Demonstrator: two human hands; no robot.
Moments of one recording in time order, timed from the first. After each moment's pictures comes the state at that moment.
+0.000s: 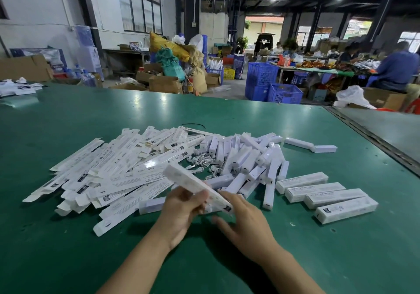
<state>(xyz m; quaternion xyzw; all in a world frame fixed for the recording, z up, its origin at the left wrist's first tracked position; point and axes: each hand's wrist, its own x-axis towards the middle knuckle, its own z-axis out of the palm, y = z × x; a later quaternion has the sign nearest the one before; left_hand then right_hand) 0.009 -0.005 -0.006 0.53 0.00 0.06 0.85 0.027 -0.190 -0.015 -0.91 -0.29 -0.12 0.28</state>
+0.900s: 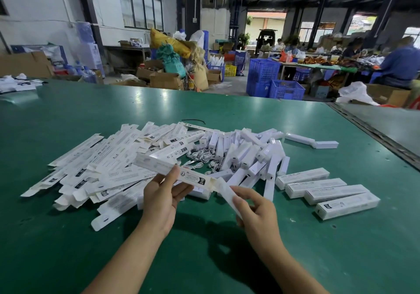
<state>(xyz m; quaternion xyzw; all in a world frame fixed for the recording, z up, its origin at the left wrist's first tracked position) 0.012 -0.002 0.011 0.43 0.13 0.20 0.87 0.018 -0.192 -0.009 -0.72 -0.13 -0.06 0.68</state>
